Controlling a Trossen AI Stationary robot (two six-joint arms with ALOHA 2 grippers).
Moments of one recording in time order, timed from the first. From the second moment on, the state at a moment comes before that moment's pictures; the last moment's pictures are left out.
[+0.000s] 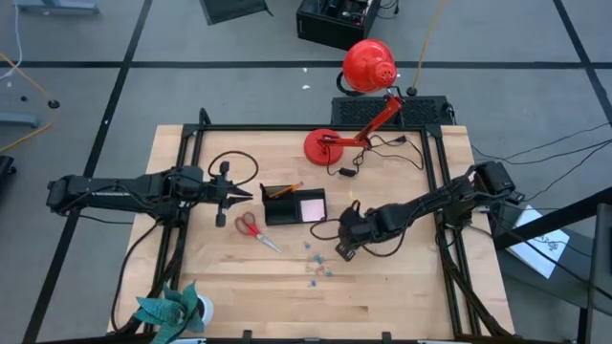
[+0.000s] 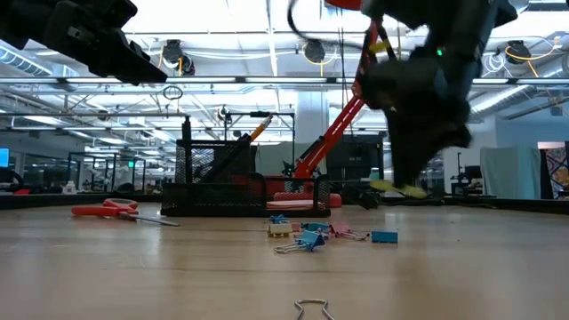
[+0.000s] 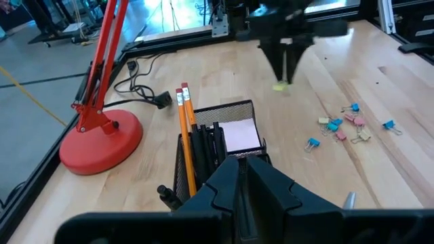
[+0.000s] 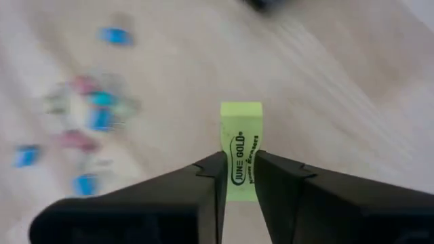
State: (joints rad) left arm 0.08 0.61 0.41 -0.17 0.04 0.17; right arm 0.28 1.65 0.95 -0.50 0.15 0.96
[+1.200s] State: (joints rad) left arm 0.08 0.61 0.41 -0.15 0.05 0.17; right arm 0.12 2.01 1.37 -0.05 0.24 0.03
